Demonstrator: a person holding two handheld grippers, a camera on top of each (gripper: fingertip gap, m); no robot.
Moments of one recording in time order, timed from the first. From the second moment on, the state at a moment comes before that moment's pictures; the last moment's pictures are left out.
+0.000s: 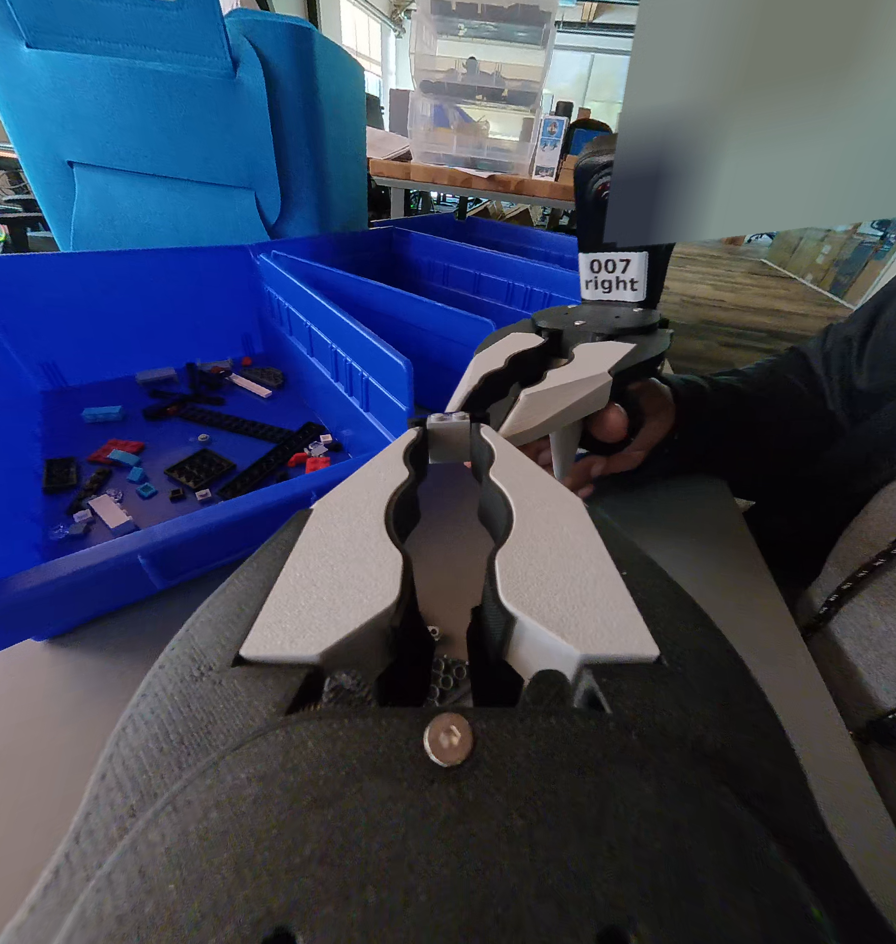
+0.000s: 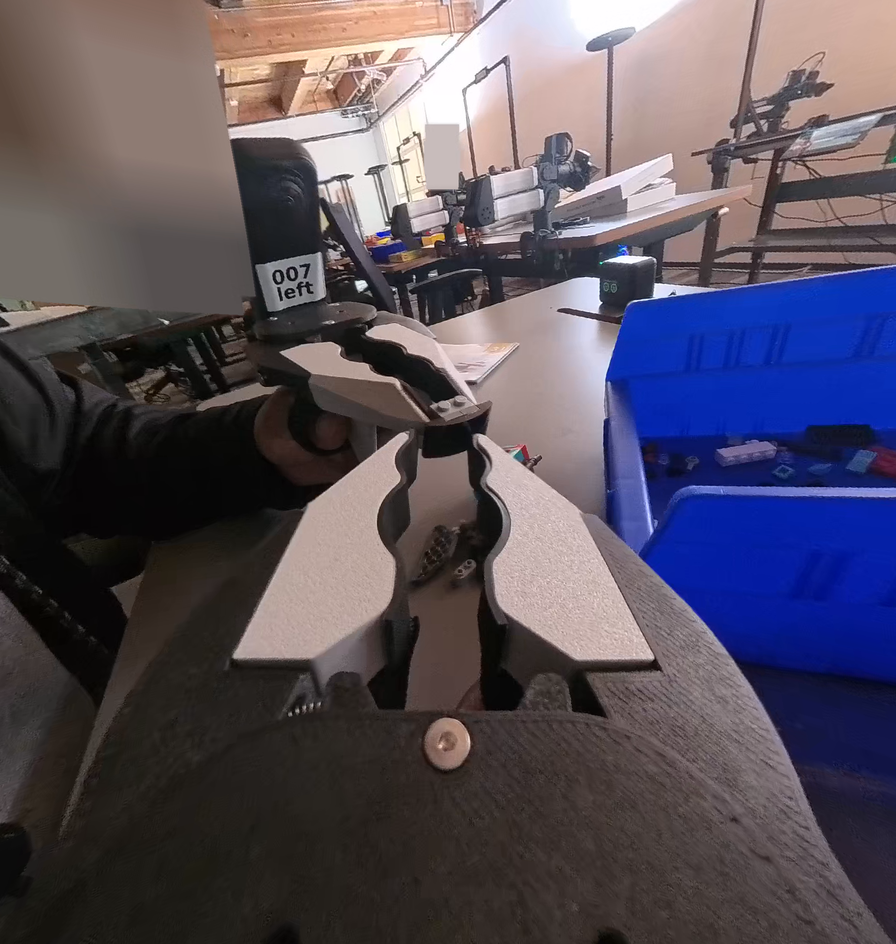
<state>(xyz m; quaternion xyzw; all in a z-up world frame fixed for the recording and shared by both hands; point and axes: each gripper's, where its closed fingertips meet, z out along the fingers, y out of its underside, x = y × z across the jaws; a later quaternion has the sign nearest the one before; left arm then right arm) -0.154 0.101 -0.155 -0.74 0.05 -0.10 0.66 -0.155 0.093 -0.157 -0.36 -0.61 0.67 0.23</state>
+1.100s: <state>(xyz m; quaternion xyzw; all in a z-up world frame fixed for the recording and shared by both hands) -0.156 0.103 -0.167 -0.73 -0.07 -0.31 0.61 -0.155 0.097 -0.165 -0.38 -0.61 0.67 0.17</state>
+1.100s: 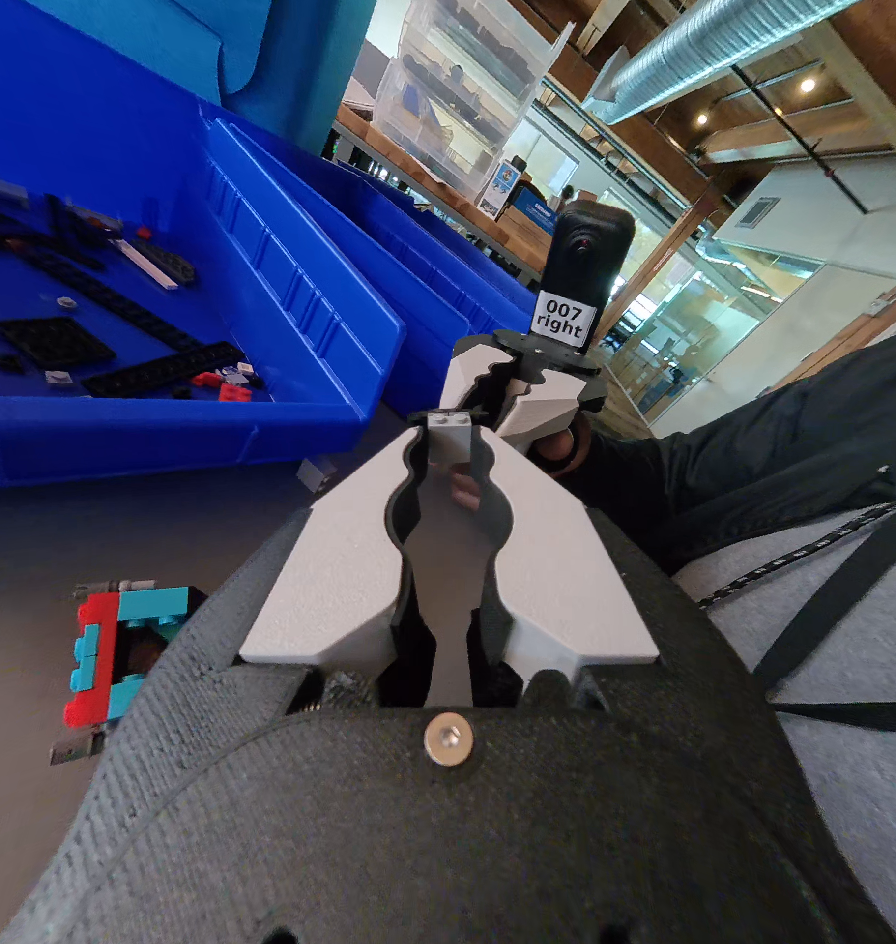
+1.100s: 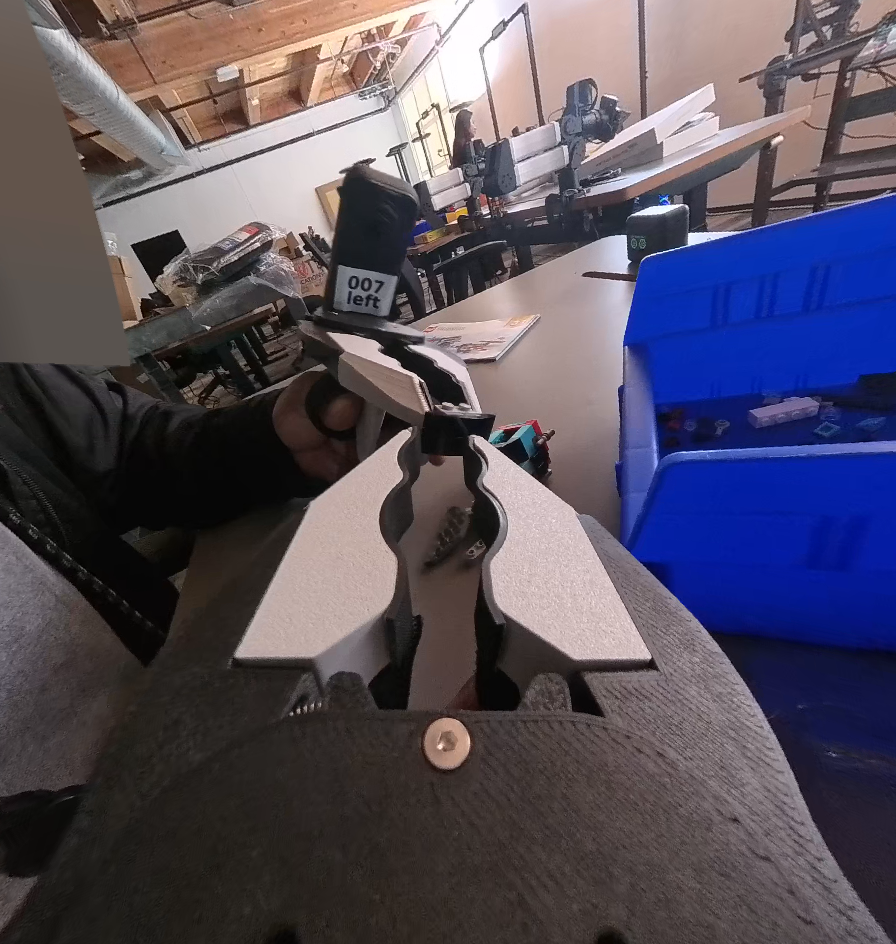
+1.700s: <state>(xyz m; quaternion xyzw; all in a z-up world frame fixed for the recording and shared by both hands) -0.160 0.104 -0.164 -0.72 -0.09 -0.30 0.62 -0.156 0.097 -0.163 -0.36 -0.63 0.66 0.22</state>
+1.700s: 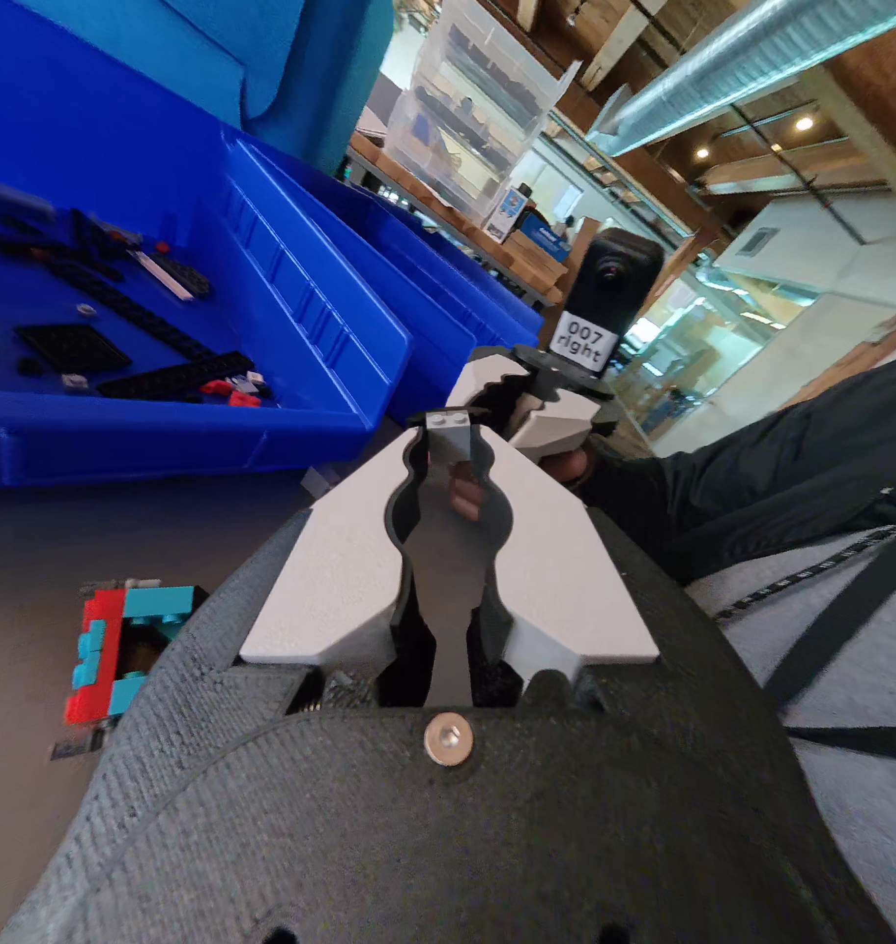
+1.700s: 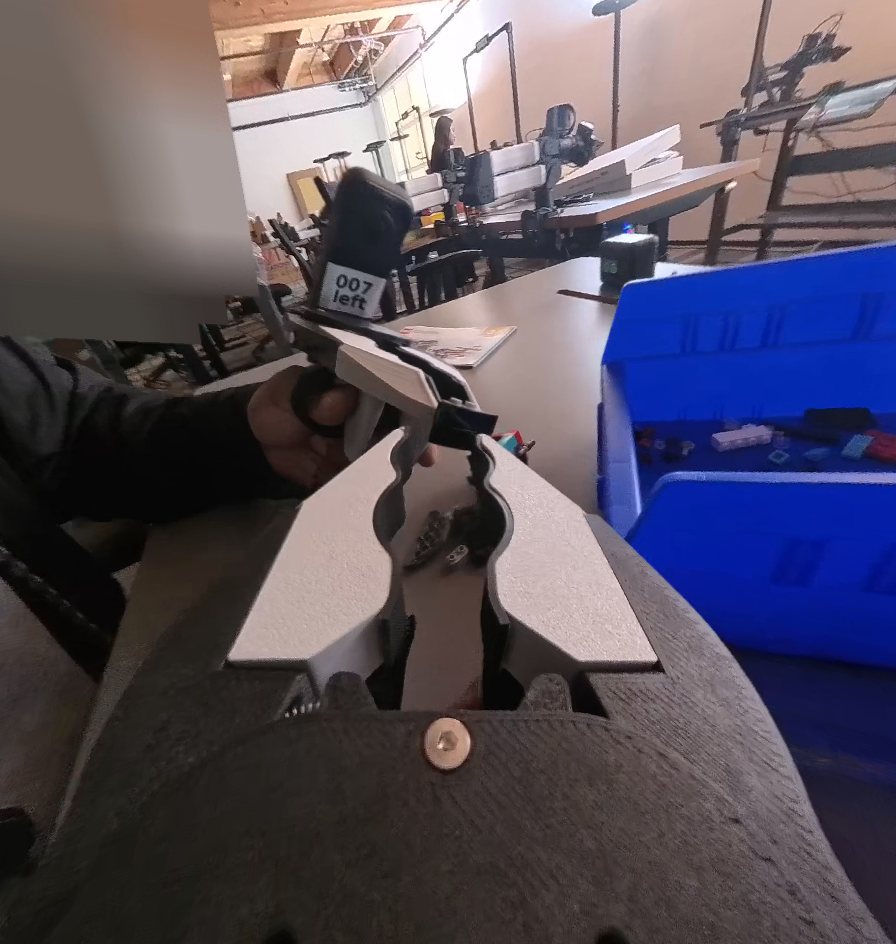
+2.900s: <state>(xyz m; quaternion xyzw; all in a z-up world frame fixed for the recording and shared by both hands) -0.157 0.104 -0.166 -0.68 -0.12 -0.39 0.61 -0.158 0.102 -0.162 -0.37 -0.62 0.65 0.22</state>
